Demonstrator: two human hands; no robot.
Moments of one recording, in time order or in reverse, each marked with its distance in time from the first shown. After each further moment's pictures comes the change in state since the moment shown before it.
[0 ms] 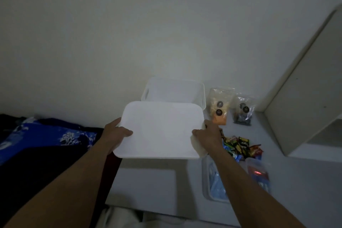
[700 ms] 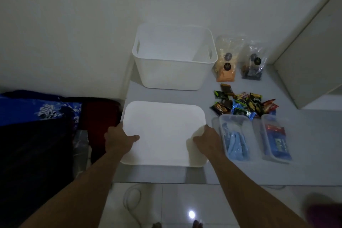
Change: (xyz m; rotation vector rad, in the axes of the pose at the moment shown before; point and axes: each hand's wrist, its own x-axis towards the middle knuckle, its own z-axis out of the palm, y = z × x) left_hand 0.062 -0.186 0.017 0.803 0.038 -0.023; right_hand -0.024 0.143 0.119 -0.418 -0.071 0.252
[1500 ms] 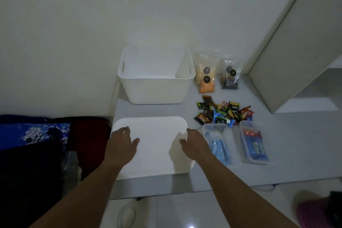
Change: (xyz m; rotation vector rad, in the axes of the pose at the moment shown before) left_hand -0.033 0.068 -0.019 0.358 0.029 0.361; right_hand -0.018 -0.019 -0.046 -0.127 -0.058 -0.218
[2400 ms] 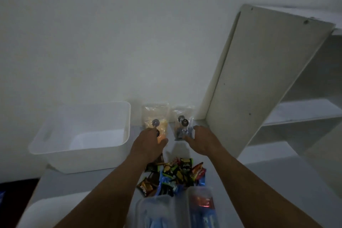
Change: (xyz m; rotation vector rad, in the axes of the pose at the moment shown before) left_hand 0.138 0.367 -0.035 -0.236 -0.011 0.325; right_hand 0.148 0.144 -0.288 -0.074 0.153 -0.094
